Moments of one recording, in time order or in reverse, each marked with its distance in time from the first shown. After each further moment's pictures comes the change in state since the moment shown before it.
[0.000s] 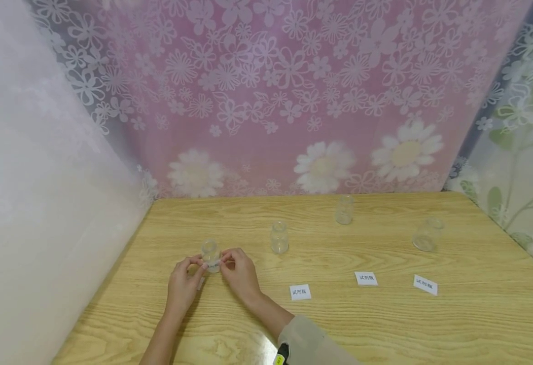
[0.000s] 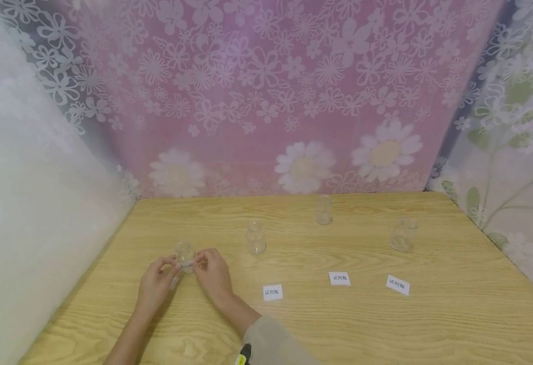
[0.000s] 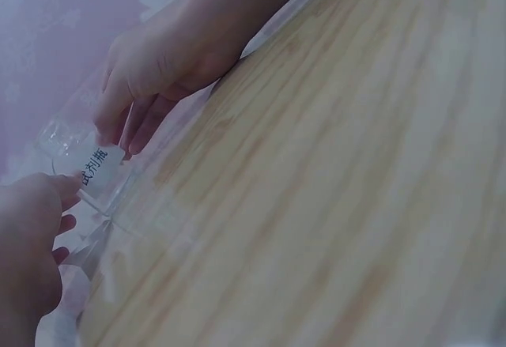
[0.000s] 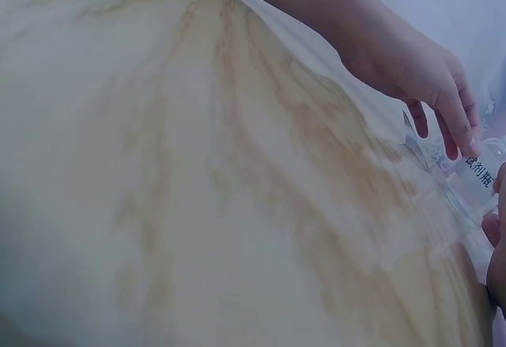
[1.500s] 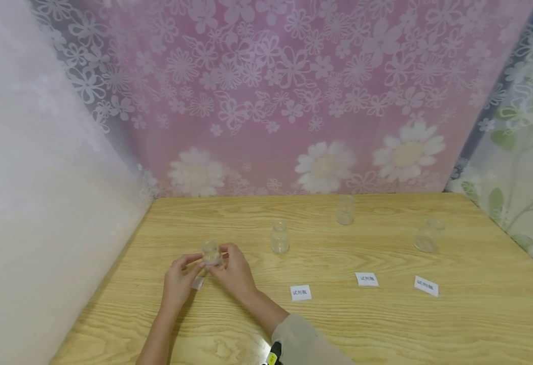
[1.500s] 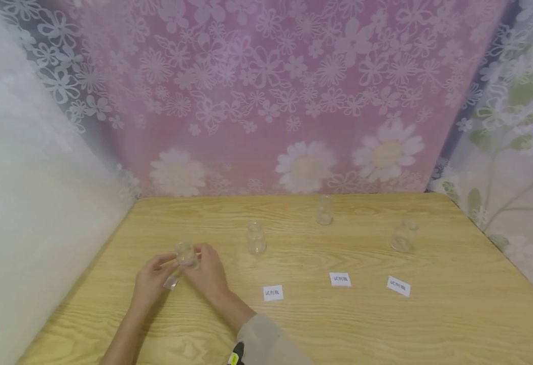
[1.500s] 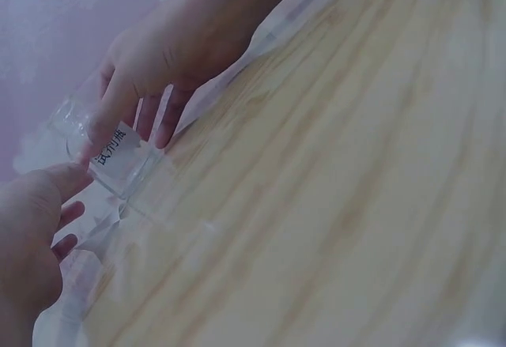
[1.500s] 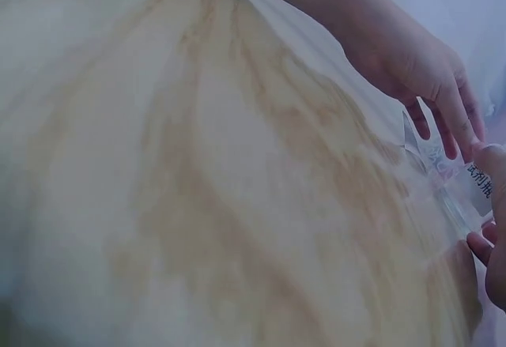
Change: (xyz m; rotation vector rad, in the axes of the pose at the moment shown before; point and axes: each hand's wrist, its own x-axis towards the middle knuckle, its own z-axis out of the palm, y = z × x) left_hand 0.007 -0.001 -0.010 -0.070 -0.019 -0.032; right_hand 0.005 -0.004 0.006 -0.121 -0.077 0.017
